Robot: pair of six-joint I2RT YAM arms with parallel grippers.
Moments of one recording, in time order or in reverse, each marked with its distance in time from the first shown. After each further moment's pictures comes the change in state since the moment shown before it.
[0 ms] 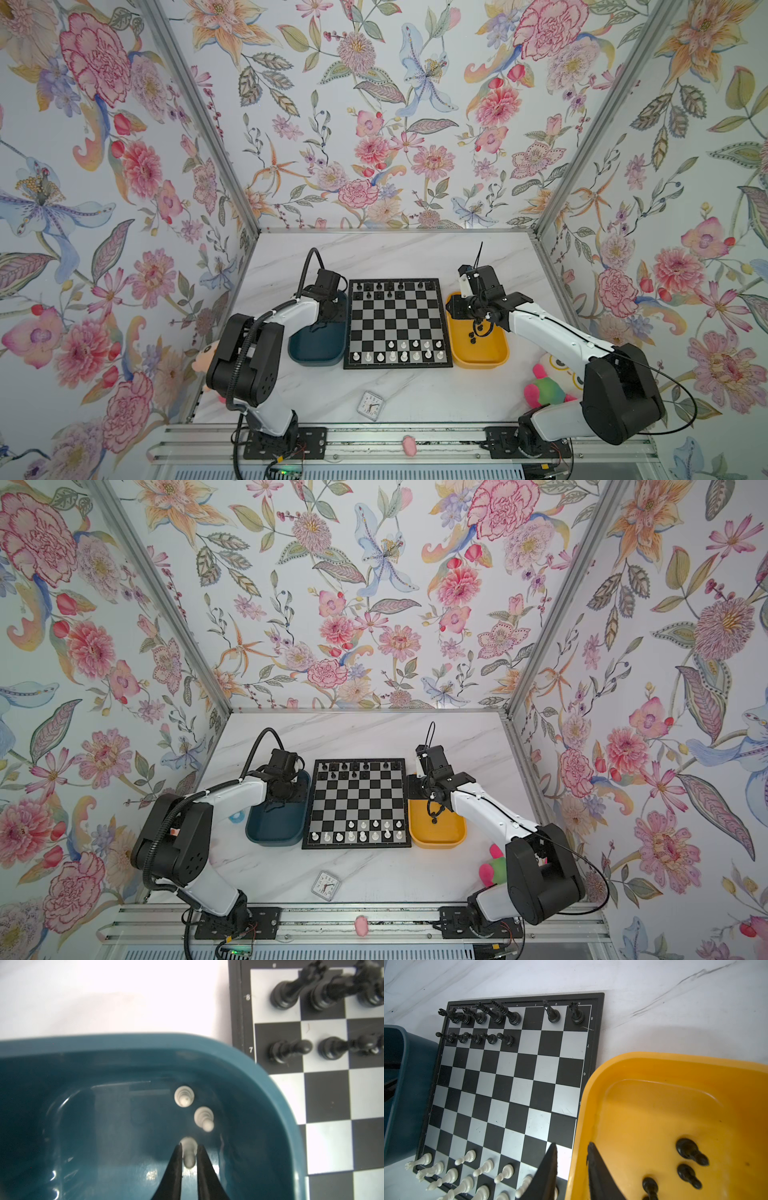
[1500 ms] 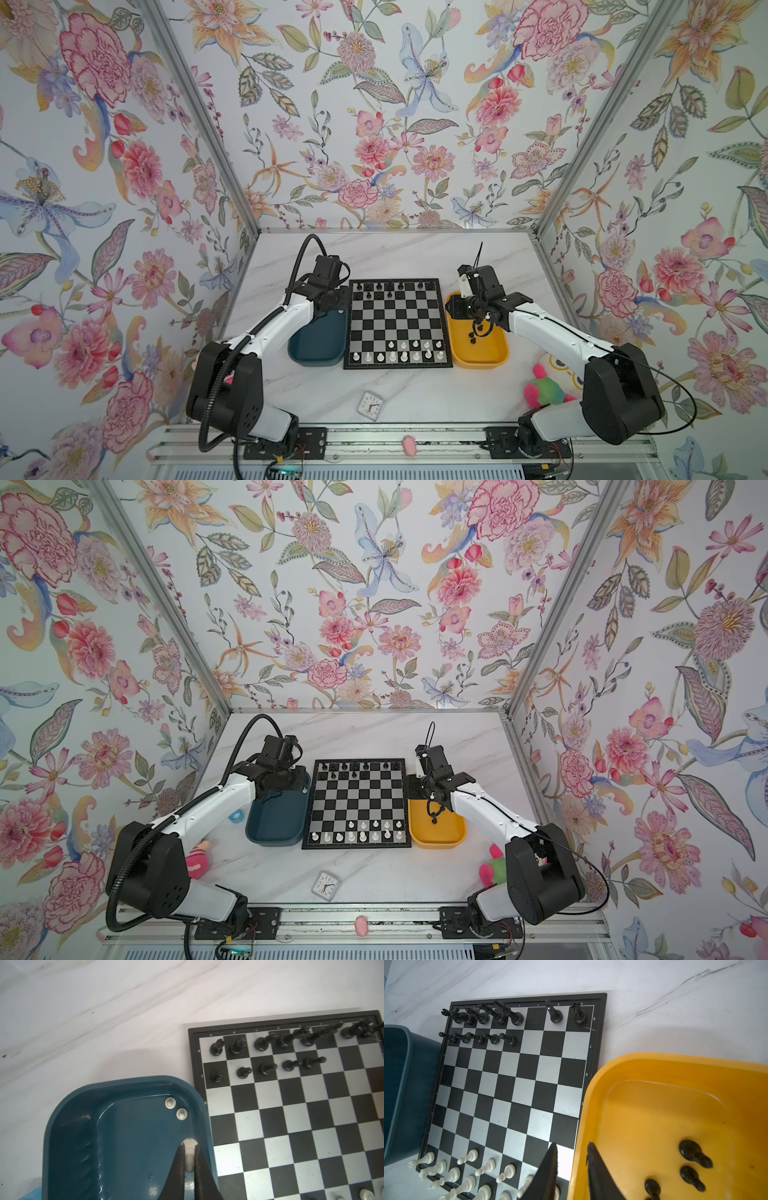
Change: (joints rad) left arm -0.095 -0.192 0.134 -0.180 -0.042 0.013; right arm 0.000 0.001 0.000 0.008 -0.012 0.001
